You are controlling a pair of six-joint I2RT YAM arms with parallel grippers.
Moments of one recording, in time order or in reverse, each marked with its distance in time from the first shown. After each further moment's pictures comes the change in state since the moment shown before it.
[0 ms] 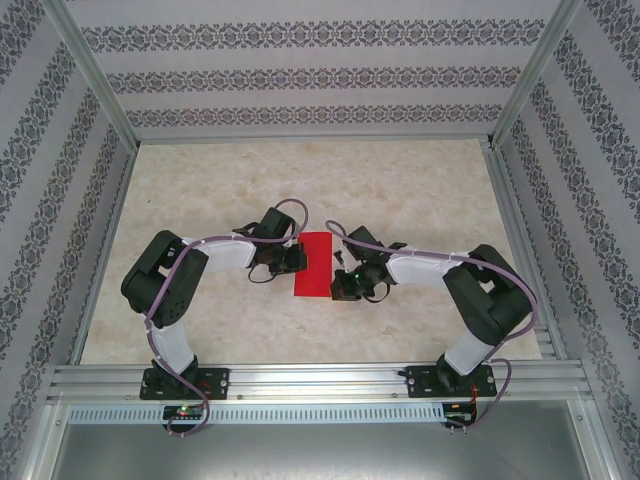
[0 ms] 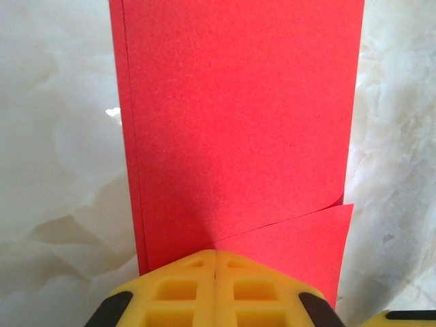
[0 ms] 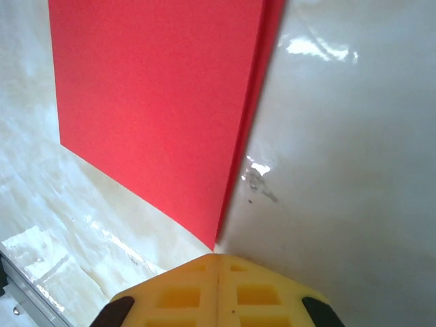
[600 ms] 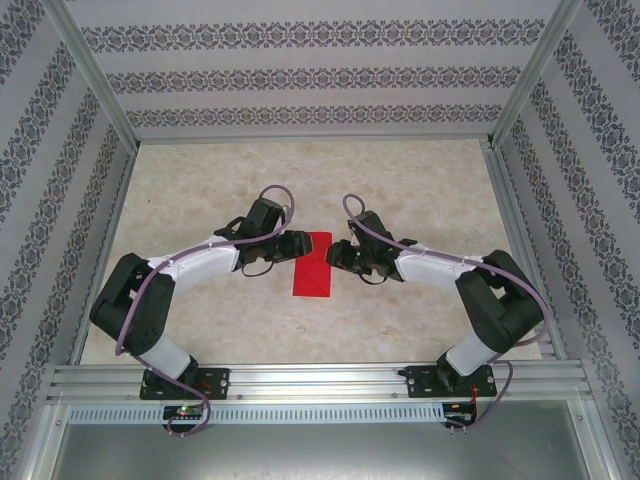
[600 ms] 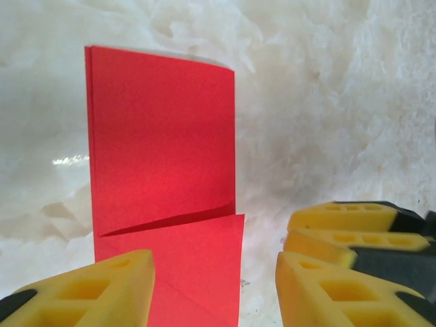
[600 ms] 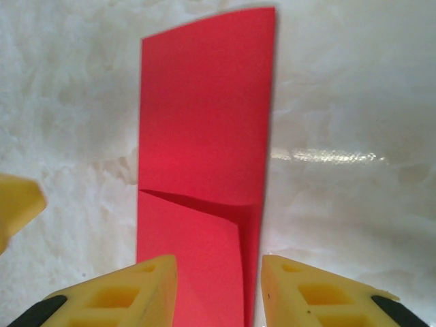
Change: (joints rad) left arm 0.000 -0.223 -0.044 0.017 -0.050 -0.095; right arm -0.051 -0.029 0.004 0.274 0.210 0.233
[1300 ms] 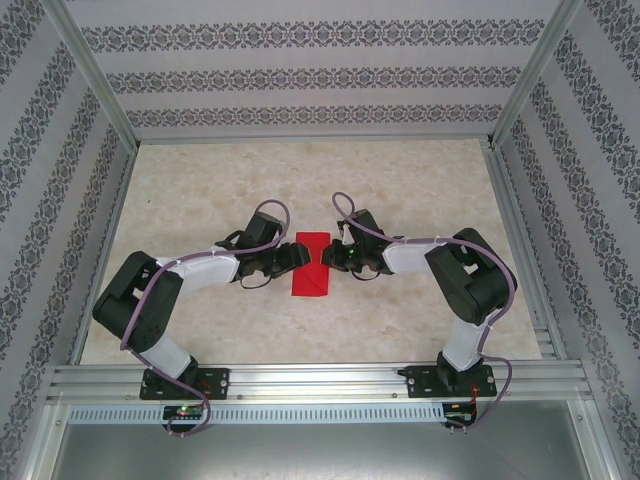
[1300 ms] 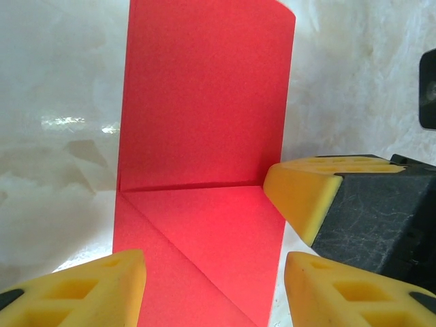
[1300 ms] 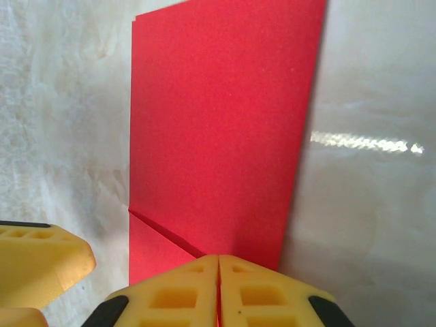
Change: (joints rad) left arm 0.000 0.024 -0.119 0.115 0.041 -0.127; right arm -0.036 0.198 0.038 0.179 -0.174 -0.026
